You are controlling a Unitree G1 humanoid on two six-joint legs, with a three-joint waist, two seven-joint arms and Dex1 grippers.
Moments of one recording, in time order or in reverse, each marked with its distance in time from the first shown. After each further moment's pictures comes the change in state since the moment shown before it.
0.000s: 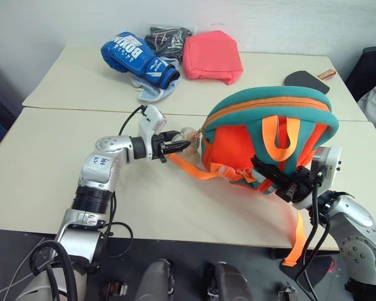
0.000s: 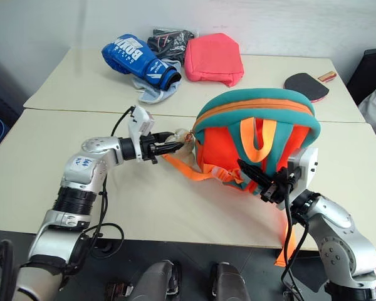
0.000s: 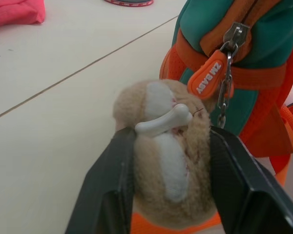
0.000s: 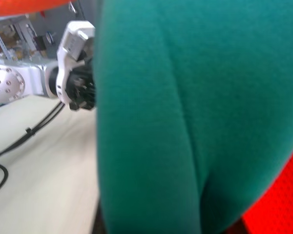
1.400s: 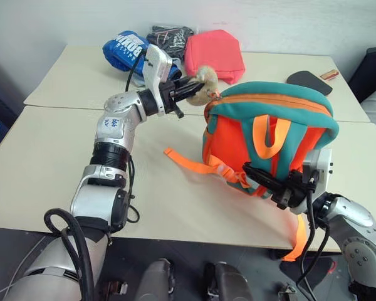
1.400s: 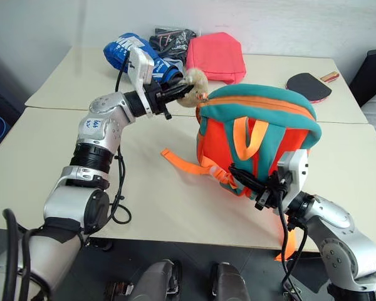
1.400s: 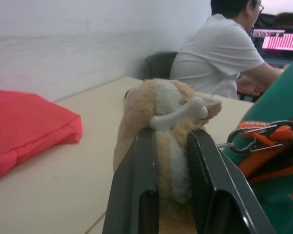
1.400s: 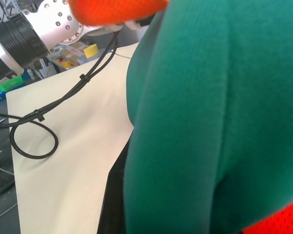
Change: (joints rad) left arm -0.457 -0.242 0.152 0.434 0.011 -0.265 0.114; right arm -0.005 0.054 0.025 -0.084 0.010 0.047 -0.047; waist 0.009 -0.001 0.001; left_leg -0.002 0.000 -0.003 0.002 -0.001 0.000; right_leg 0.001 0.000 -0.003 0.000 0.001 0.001
